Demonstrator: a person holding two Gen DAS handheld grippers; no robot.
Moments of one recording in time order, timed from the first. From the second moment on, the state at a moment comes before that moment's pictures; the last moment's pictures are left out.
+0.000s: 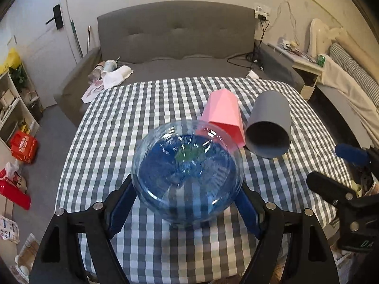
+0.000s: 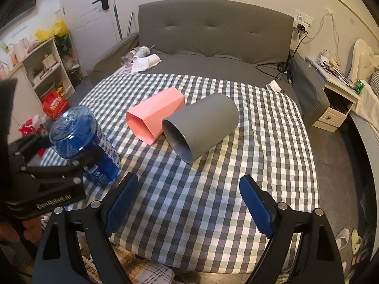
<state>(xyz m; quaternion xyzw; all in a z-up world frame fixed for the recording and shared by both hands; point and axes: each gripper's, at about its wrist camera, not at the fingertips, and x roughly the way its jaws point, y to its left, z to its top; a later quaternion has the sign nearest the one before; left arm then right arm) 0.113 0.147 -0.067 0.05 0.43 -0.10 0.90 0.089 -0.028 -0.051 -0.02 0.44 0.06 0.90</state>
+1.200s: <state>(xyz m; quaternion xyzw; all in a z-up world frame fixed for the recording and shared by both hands) -0.028 0.224 0.009 0.00 0.27 -0.09 0.96 -0.038 0.014 0.006 -0.02 0.29 0.08 0.95</state>
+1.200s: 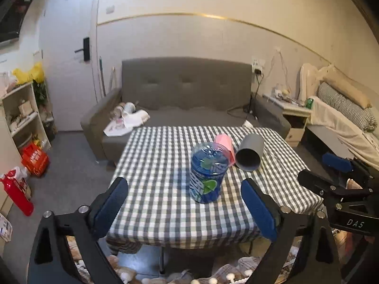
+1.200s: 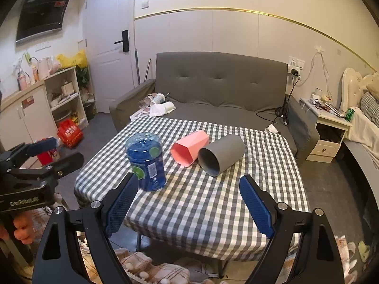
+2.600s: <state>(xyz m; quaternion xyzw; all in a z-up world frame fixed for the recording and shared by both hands) -0.035 0.240 -0.007 -0.01 0.30 -0.06 0.95 -0.044 0.021 -0.014 -0.03 0.31 0.06 0.95</state>
